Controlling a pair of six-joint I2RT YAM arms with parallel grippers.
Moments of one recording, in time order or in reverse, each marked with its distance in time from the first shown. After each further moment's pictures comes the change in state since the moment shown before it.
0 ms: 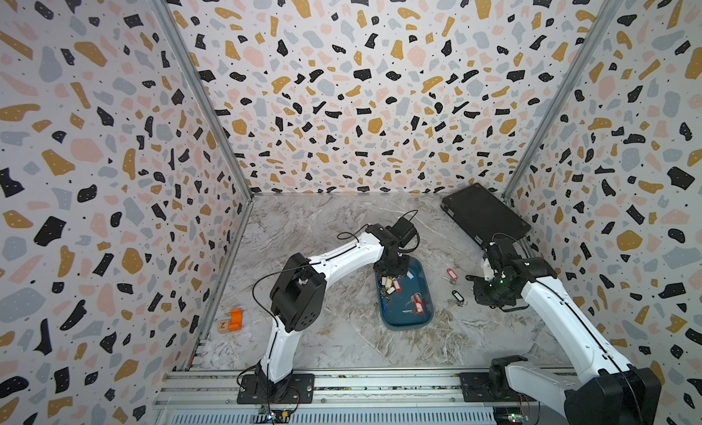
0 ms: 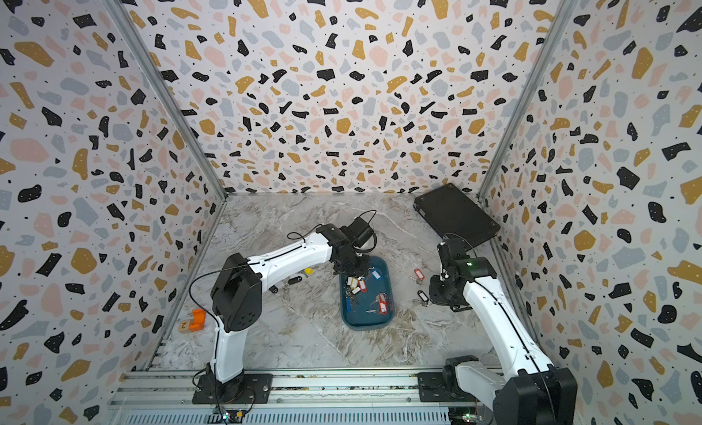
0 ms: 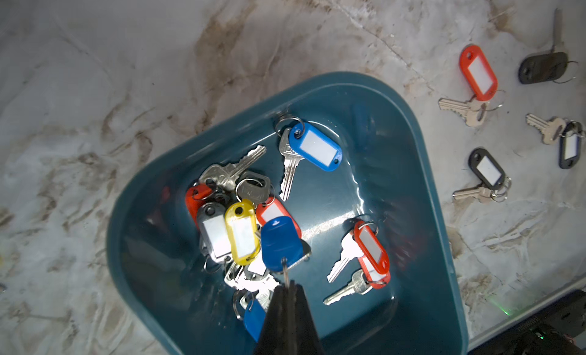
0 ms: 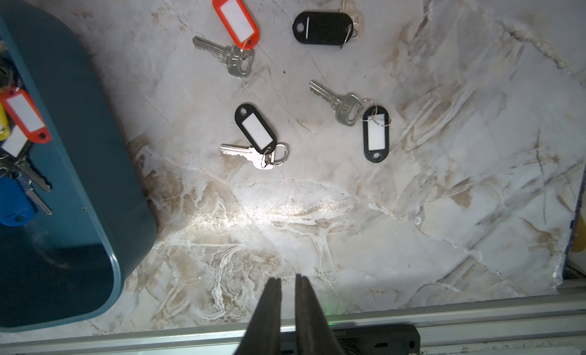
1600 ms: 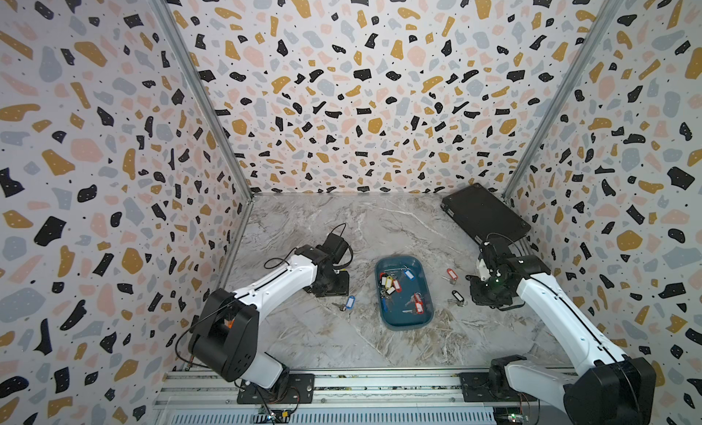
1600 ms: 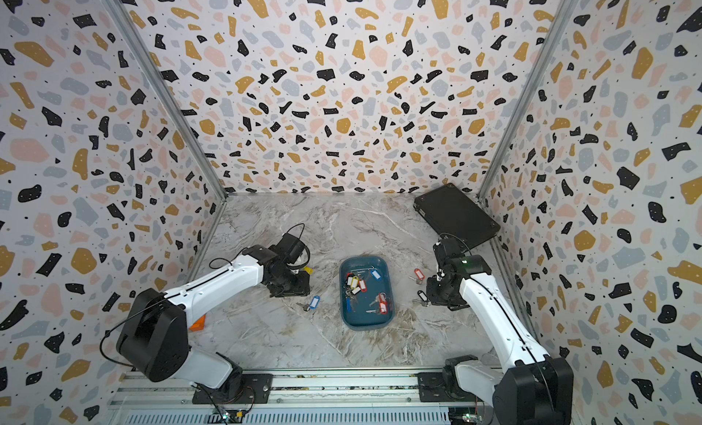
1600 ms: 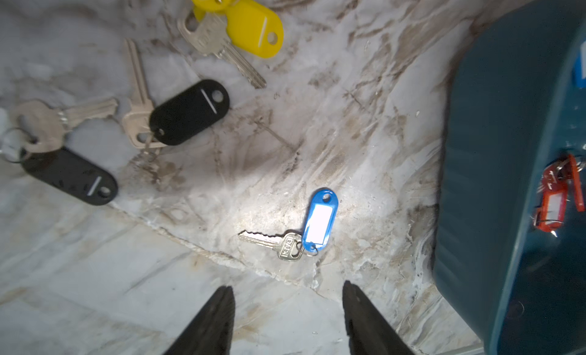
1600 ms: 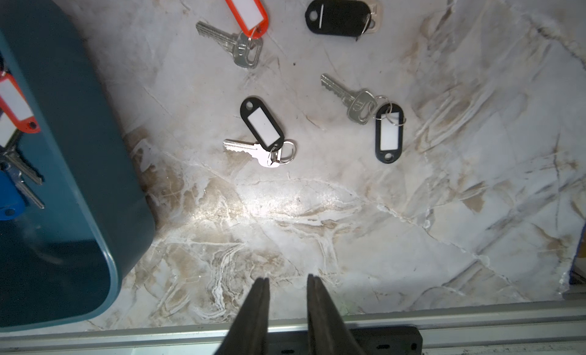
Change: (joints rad) left arm 0.307 -0.541 -0.687 0.059 -0.003 0.038; right arm 0.029 0.043 -0.003 0.009 -0.023 -0.002
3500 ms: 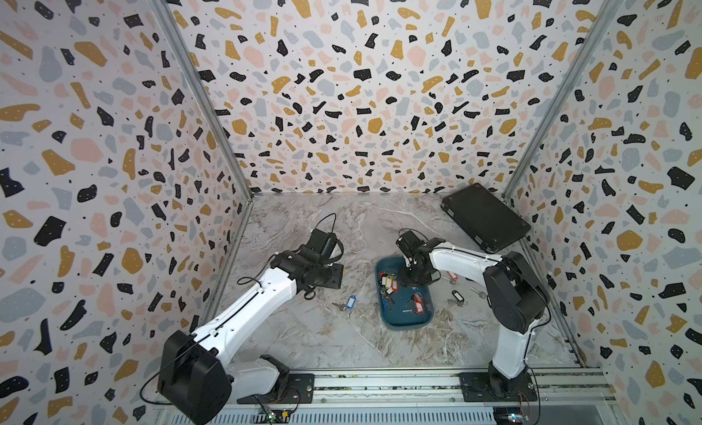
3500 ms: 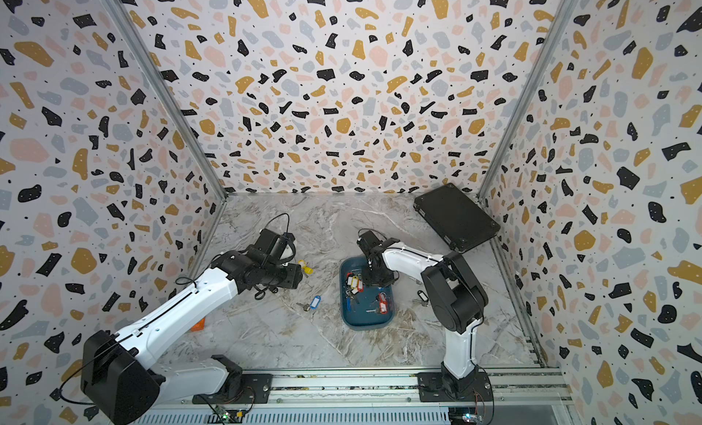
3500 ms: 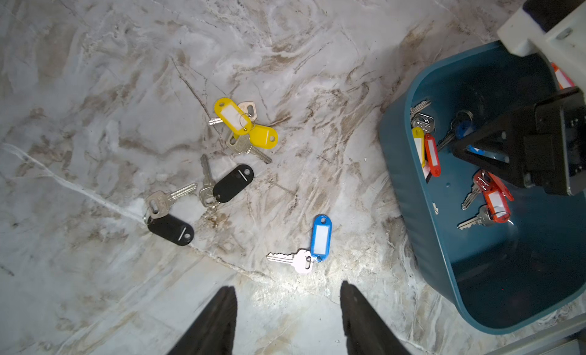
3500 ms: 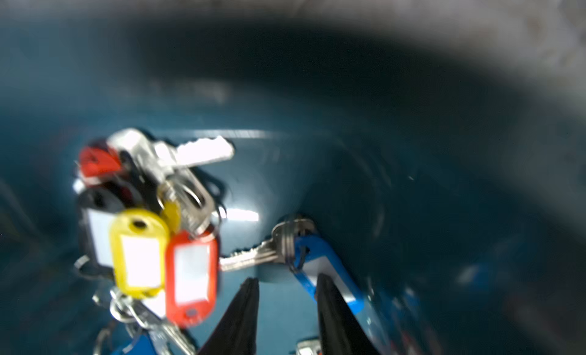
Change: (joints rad) left arm 0.000 -0.206 -0.005 0.046 -0.095 0.169; right arm 0.434 0.708 0.277 0.427 -0.052 0.271
